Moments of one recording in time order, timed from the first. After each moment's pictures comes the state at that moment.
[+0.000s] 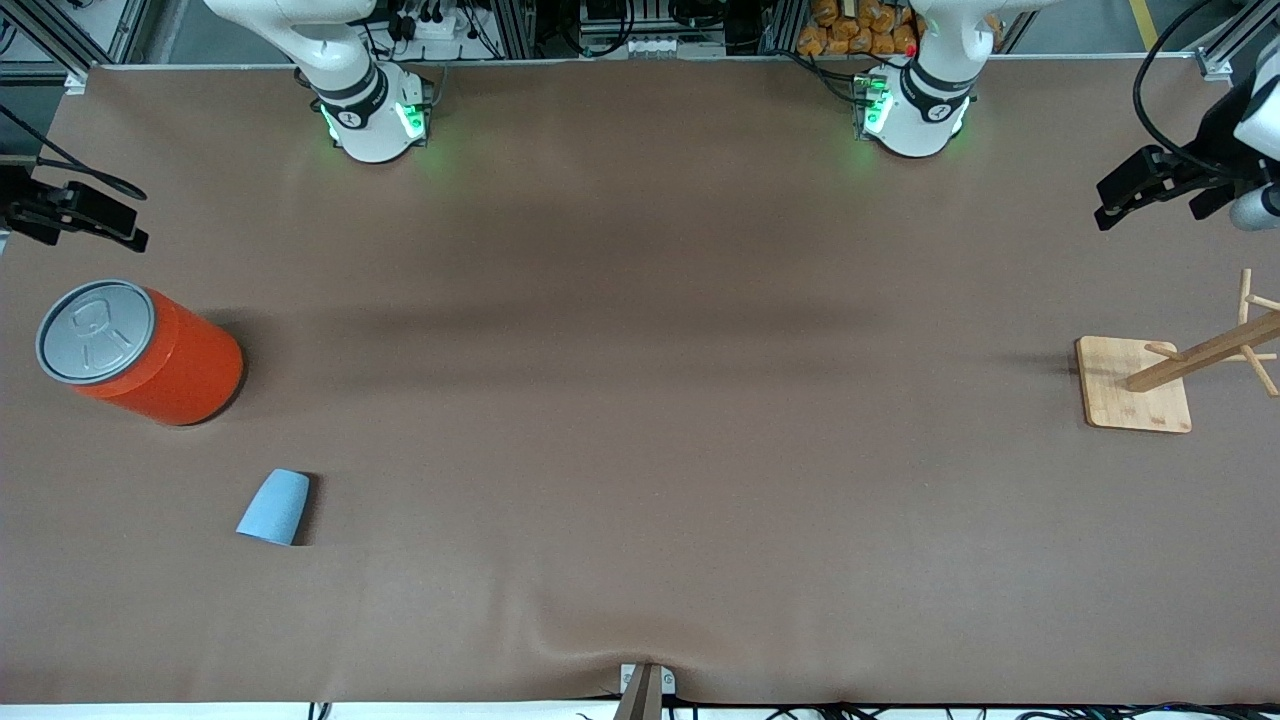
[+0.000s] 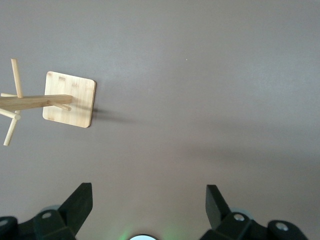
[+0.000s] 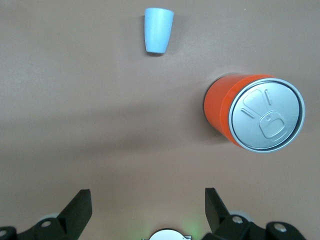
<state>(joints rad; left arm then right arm) 0.08 -0.07 -0.16 -1.55 0.02 1.47 -0.17 0.00 0.00 -0.05 -1.50 0.00 1.41 0.05</state>
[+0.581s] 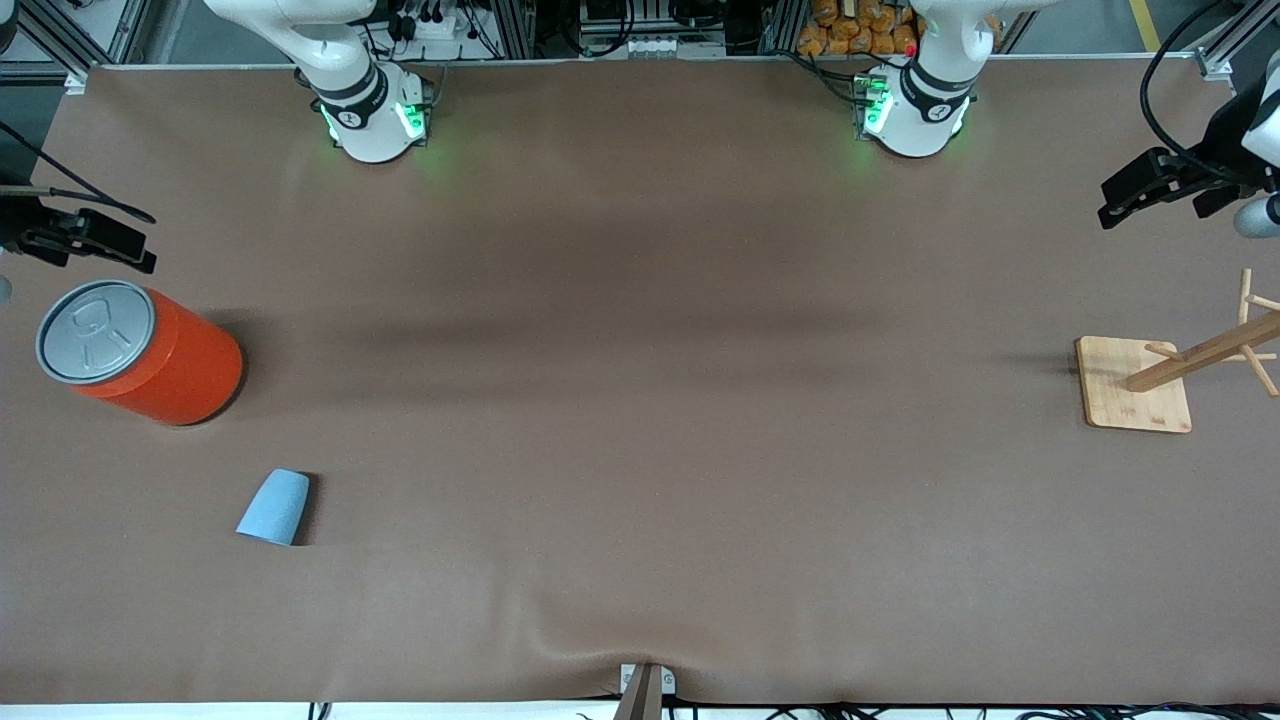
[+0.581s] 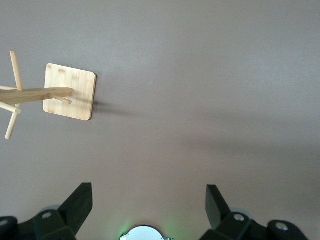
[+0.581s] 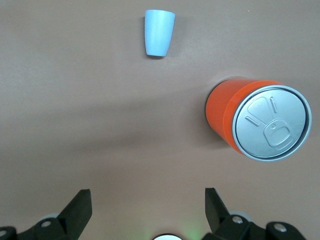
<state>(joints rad) 0.08 -0.05 -0.15 -1.52 0.02 1.43 -0.17 0.00 0.05 -0.05 -1.49 0.00 1.43 0.05</state>
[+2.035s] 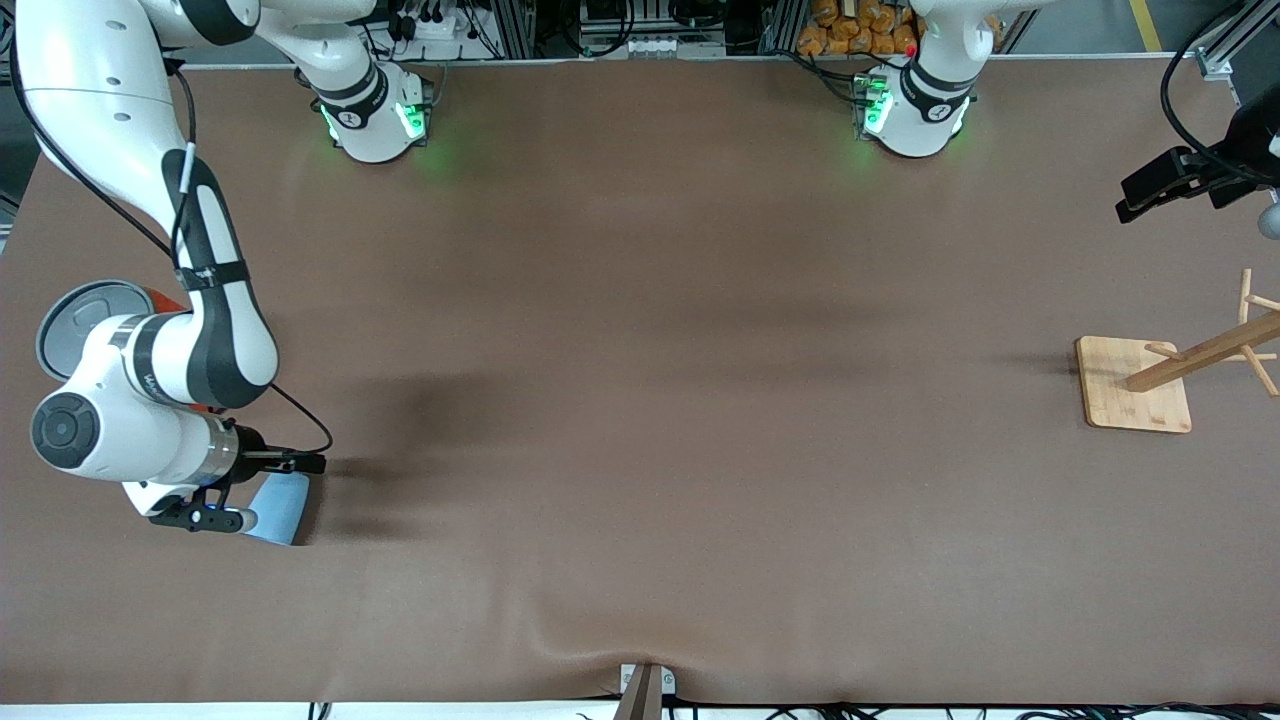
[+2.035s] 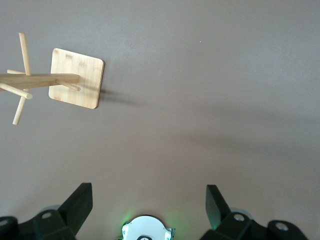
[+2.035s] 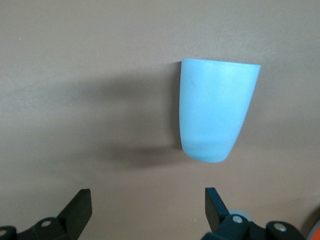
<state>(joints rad) 0.12 -0.05 -0.15 -1.53 0.02 1.39 -0.17 0.04 0.64 -0.05 -1.50 0.10 2.06 0.05</state>
